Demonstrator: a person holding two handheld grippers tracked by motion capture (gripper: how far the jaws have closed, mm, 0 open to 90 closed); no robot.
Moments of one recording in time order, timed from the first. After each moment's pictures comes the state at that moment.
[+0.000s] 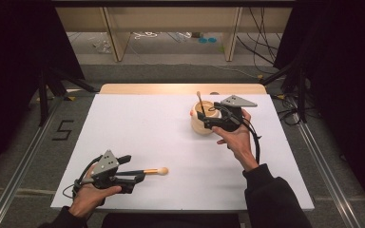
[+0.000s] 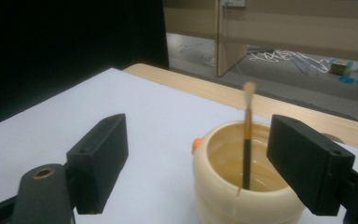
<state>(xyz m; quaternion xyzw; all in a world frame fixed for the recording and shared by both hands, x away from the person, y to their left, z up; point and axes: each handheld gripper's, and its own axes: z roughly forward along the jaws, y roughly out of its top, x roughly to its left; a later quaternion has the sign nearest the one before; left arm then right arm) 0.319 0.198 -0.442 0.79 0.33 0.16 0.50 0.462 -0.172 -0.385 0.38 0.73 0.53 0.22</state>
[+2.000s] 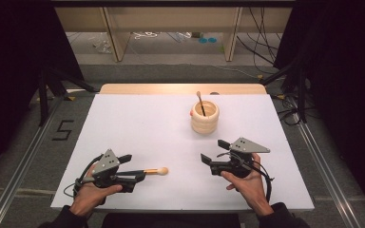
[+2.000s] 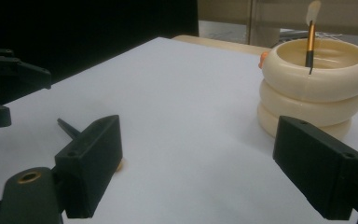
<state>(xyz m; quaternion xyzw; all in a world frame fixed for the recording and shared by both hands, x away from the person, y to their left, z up) 0.321 0.197 -0.442 0.79 0.33 0.16 0.49 0.353 -0.190 -0.425 0.36 0.74 0.54 0.17</state>
